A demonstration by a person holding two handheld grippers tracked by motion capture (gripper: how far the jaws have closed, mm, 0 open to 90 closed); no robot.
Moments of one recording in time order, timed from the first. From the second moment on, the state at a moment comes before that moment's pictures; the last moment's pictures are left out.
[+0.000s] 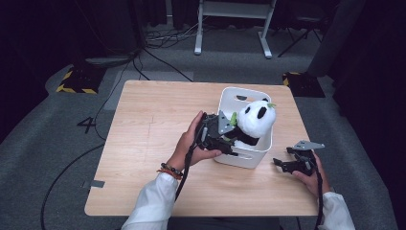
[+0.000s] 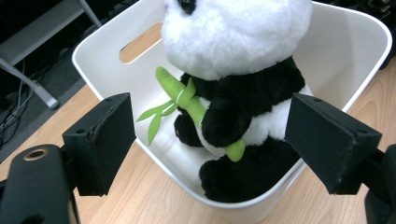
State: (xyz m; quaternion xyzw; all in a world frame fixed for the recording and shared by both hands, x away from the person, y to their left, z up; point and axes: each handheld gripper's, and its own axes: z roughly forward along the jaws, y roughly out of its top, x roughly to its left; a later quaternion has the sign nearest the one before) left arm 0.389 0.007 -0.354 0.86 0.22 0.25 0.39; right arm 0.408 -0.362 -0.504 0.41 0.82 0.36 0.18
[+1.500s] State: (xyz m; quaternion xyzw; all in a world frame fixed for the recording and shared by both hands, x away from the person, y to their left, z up) left arm 0.379 0.053 -0.363 0.86 0.24 0.28 0.36; right arm 0.408 -0.362 -0.504 0.41 0.82 0.36 0.18
